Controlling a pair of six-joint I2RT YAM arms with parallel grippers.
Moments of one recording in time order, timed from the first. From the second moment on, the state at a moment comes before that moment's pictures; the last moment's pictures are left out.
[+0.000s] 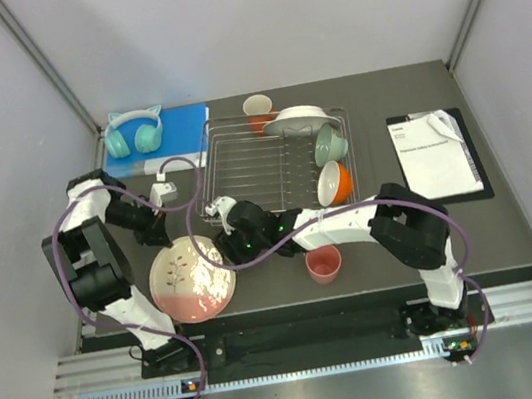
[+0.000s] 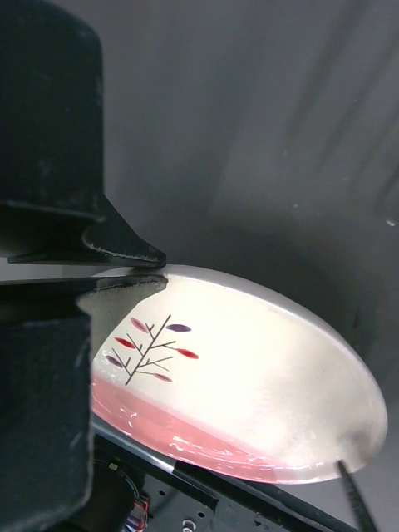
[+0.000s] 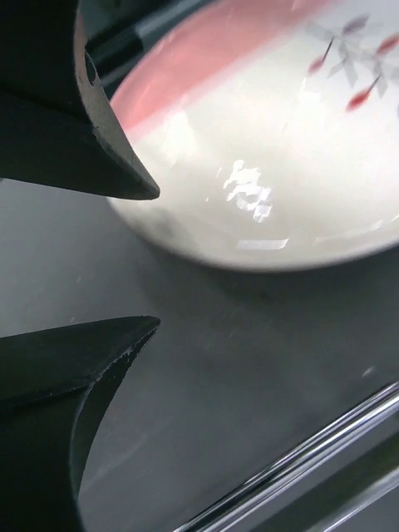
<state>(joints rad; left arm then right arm) 0.31 1.78 1.29 -1.31 0.64 1.36 1.12 1.96 1.29 -0.06 -0.01 0.33</state>
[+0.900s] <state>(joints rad) 0.27 1.67 1.29 -1.31 0.69 1.39 1.05 1.99 1.14 0.36 -0.31 0.48</state>
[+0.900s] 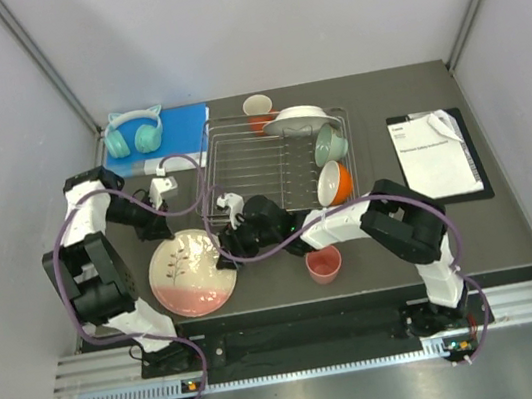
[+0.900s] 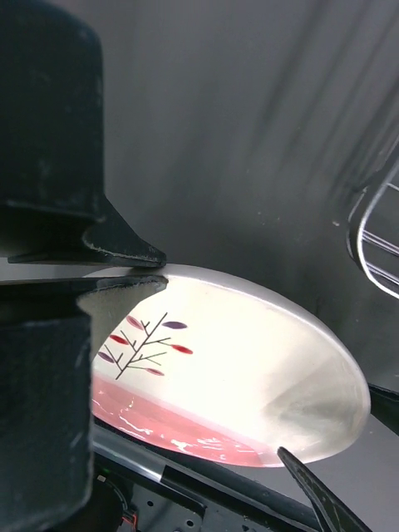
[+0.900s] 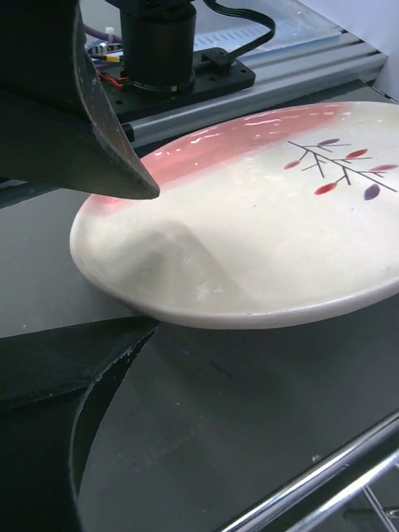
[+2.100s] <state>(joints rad) 0.19 1.58 1.30 -1.33 0.87 1.33 1.02 2.10 1.19 0.61 -0.55 0.70</state>
